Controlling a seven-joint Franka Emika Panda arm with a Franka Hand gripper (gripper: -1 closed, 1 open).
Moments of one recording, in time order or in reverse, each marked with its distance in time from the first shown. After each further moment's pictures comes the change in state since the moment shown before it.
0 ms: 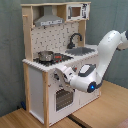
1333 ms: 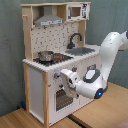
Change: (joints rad) arm 0.070 0.002 0.000 -0.046 -0.008 -0.054 0.127
